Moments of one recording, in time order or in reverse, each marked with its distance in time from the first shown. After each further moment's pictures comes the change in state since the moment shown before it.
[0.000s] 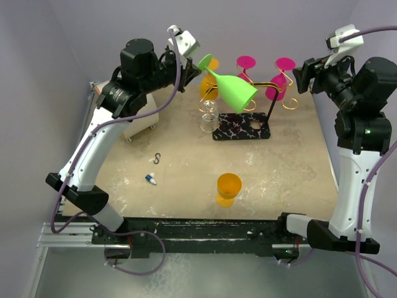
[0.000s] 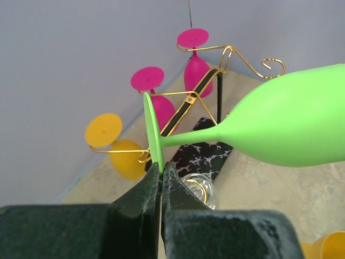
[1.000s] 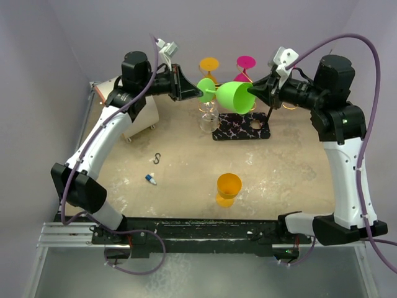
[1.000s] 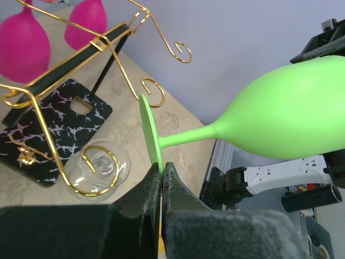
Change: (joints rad) left arm 0.177 0.000 -0.371 0.347 0.528 -0.673; right arm 0.272 0.070 -0.025 -0.074 -0.383 -0.234
